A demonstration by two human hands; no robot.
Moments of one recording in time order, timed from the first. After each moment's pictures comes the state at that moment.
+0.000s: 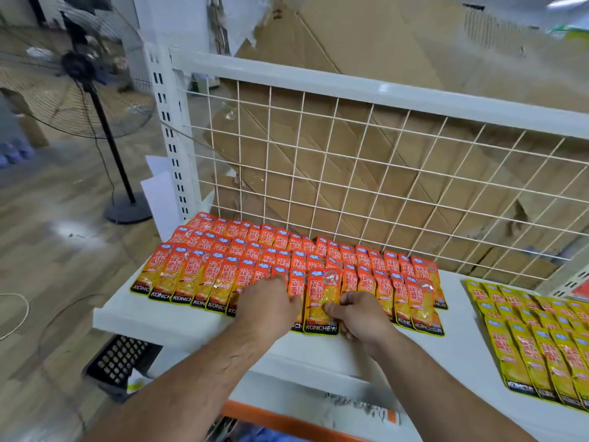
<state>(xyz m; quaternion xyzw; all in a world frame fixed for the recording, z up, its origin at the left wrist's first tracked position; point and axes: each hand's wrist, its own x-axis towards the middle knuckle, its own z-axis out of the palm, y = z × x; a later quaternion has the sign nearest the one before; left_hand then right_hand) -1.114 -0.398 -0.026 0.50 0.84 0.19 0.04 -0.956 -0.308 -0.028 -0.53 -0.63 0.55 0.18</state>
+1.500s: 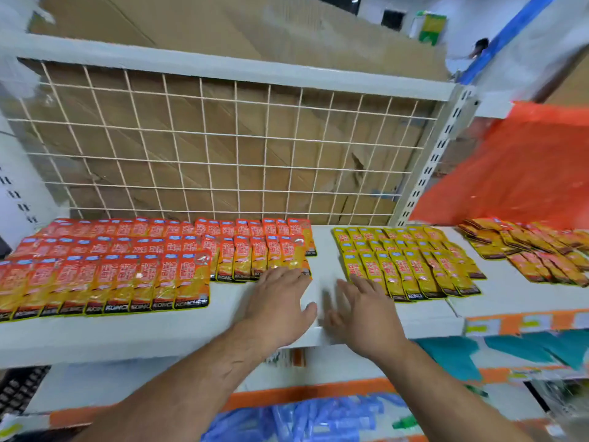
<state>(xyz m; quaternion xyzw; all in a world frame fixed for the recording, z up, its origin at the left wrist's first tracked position) -0.900 -0.360 -0.026 0.74 0.65 0.17 0.03 -0.714 -0.332 -0.029 -0.57 -0.81 0.03 0.10</state>
